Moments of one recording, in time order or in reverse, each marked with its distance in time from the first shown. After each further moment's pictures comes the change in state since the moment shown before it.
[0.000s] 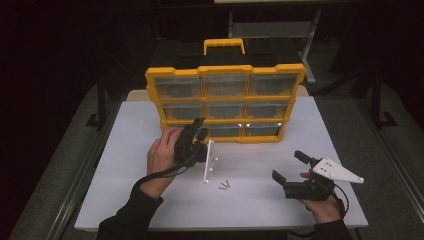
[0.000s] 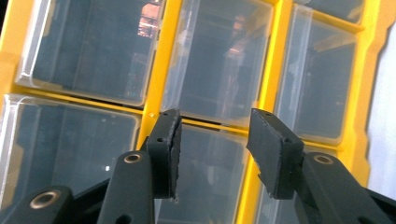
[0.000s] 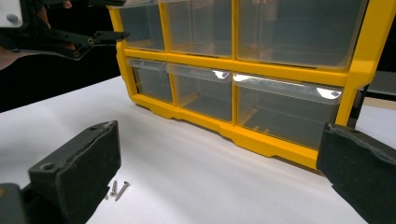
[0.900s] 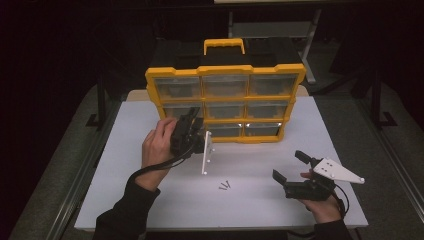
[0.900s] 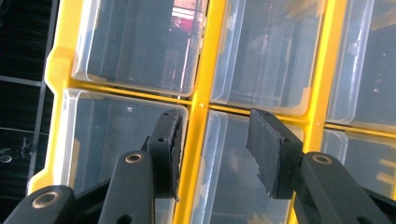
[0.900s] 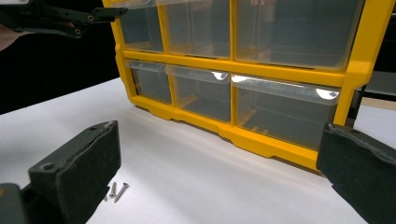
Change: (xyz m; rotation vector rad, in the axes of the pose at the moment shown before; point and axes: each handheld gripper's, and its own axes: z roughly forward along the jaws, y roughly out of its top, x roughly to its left) left arm 0.021 -0.003 0.003 0.046 0.076 0.073; right arm -0.001 0.000 -0.001 -0.006 -0.003 0.005
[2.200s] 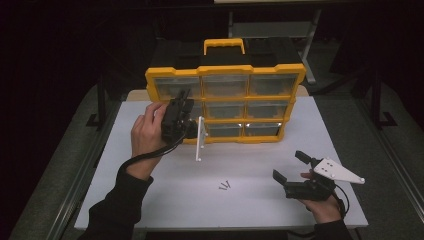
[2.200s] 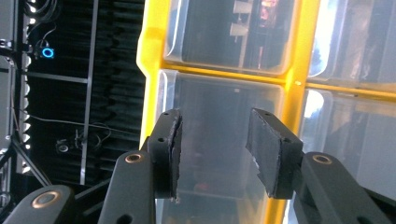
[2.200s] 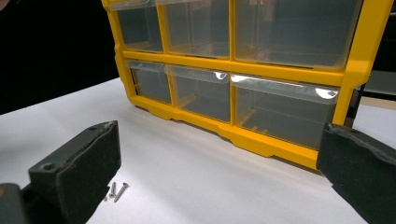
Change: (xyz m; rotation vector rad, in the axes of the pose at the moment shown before) left arm 0.040 -0.008 0.004 0.038 0.141 0.065; right arm 0.000 0.000 0.000 -0.002 -0.002 0.002
